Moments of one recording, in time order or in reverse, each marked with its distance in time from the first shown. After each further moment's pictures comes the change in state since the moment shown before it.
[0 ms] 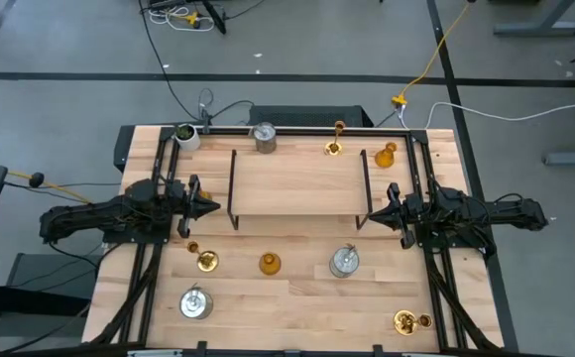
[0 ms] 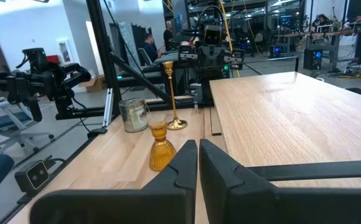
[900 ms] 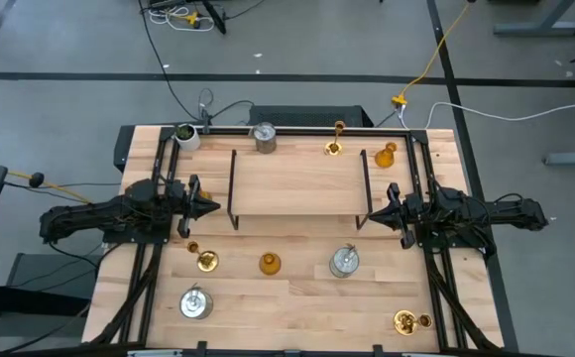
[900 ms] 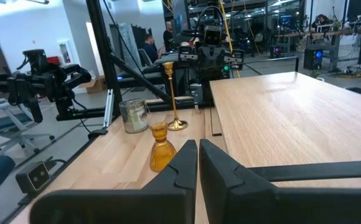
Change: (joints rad) left arm 0.000 0.000 0.000 0.000 0.000 0.000; right arm 0.000 0.000 0.000 0.003 0.000 0.012
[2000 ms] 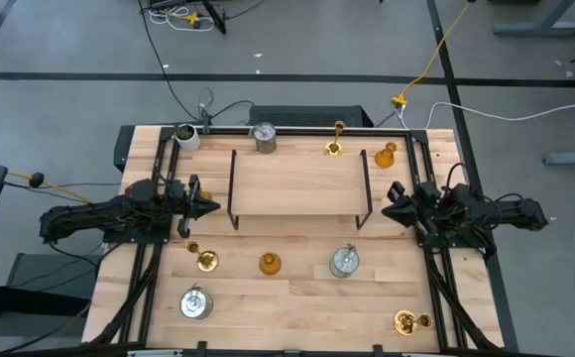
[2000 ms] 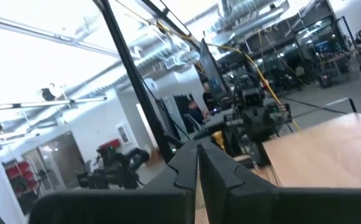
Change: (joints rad) left arm 0.000 0.000 0.000 0.001 0.000 0.000; right arm 0.000 0.000 0.000 0.325 -0.066 0.330
